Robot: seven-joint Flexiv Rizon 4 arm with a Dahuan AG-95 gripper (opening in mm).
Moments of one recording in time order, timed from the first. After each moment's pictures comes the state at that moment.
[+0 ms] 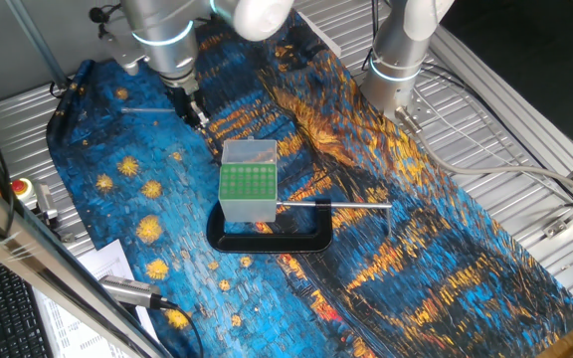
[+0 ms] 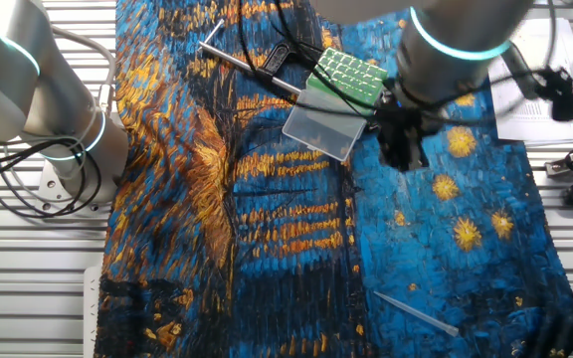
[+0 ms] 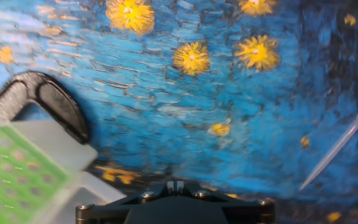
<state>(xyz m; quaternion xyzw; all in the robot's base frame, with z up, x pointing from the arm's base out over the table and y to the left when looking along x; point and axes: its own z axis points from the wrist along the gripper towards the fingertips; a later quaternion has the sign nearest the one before) 0.523 -0.062 0.149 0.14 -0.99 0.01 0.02</state>
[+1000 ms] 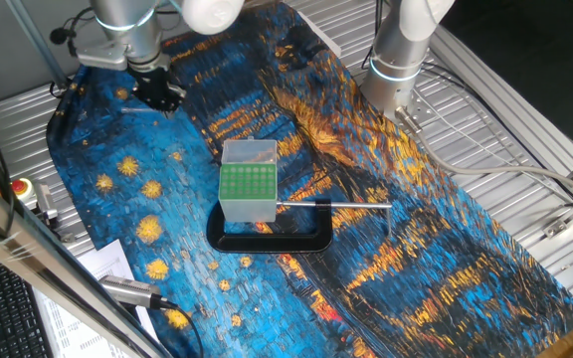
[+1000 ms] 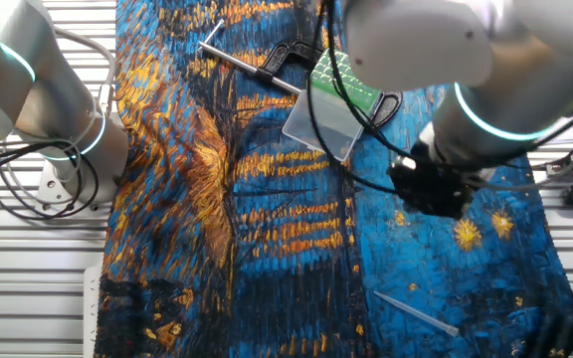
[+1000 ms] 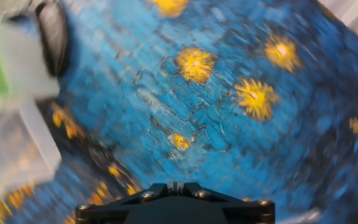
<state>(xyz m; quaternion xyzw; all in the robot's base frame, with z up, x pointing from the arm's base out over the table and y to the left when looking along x) 0.559 -0.135 0.132 0.50 -0.87 0.00 0.03</state>
